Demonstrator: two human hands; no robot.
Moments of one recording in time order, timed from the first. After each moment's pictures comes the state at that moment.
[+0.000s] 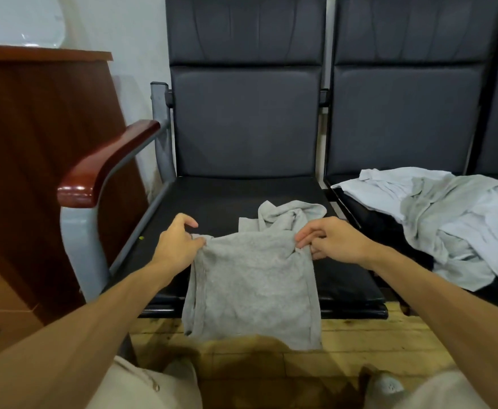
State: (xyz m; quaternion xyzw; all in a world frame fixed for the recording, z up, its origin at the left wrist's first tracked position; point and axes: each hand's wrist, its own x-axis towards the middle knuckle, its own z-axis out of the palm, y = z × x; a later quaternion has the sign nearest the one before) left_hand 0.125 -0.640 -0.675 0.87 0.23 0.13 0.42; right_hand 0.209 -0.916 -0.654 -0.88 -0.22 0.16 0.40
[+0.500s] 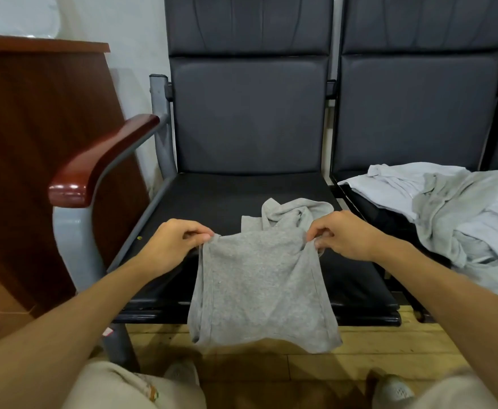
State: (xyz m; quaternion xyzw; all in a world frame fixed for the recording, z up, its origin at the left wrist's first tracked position) left_hand 0.131 -0.614 -0.671 0.95 0.04 0.09 0.31; right_hand 0.240 -0.920 -0.658 -0.92 -0.33 0.07 0.21
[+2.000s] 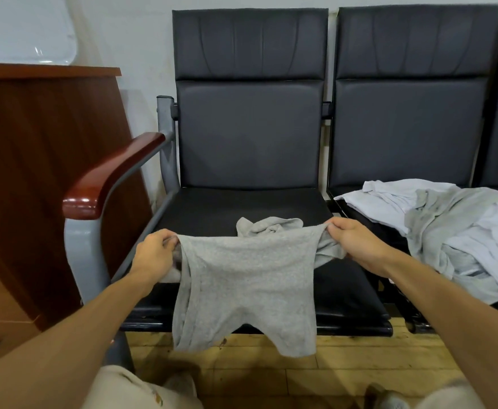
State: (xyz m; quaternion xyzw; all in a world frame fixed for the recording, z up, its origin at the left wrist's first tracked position) left_hand 0.124 -0.605 -0.679 0.87 0.27 0.18 0.37; right_hand 0.229 -0.930 -0.651 -0.85 -0.15 0.09 0.49
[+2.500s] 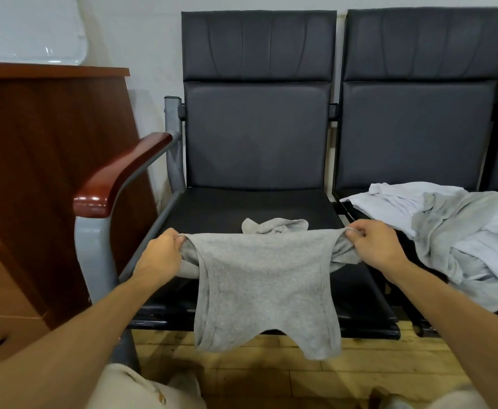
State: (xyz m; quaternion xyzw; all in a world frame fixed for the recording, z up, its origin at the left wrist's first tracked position) left_hand 0.122 -0.597 -0.678 0.92 0.24 0.15 0.28; right_hand 0.236 -0.942 -0.660 -0.92 -0.06 -0.07 0.39
